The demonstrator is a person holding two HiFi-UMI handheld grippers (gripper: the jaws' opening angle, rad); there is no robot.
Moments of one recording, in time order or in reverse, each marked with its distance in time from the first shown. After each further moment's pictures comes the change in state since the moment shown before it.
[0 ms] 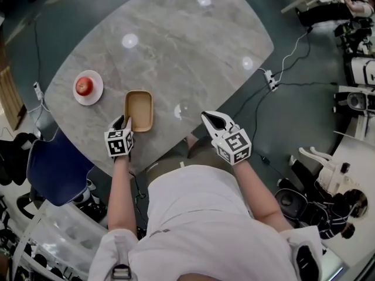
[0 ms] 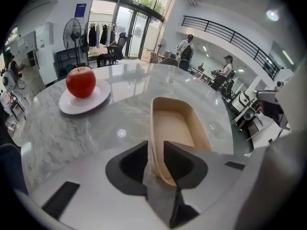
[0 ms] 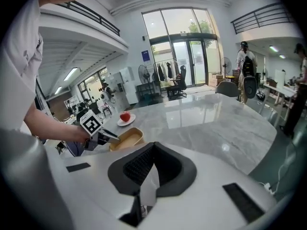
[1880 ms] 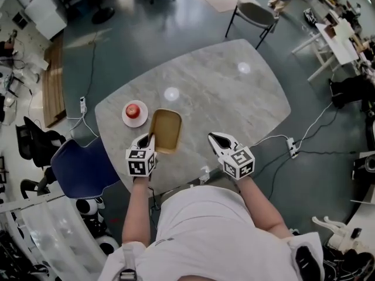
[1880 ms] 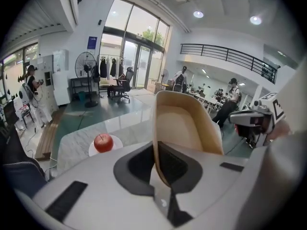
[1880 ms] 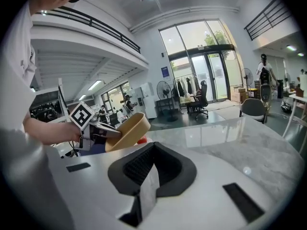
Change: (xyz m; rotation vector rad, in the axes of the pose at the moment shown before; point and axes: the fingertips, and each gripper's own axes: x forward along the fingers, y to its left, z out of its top) left arm -0.157 -0.037 0.118 0.012 -0.345 0.104; right arm 0.004 0.043 0.110 -0.118 -0.198 0.218
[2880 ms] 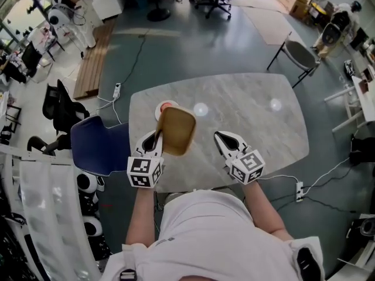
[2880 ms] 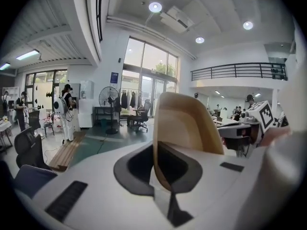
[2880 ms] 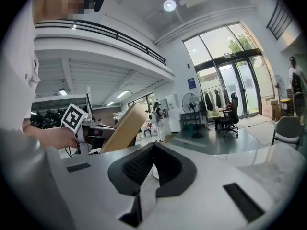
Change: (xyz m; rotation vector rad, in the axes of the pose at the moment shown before) left arm -0.134 0.016 0.078 -0.029 -0.376 0.245; right arm 0.035 0.068 0.108 -0.157 -0.147 0.302
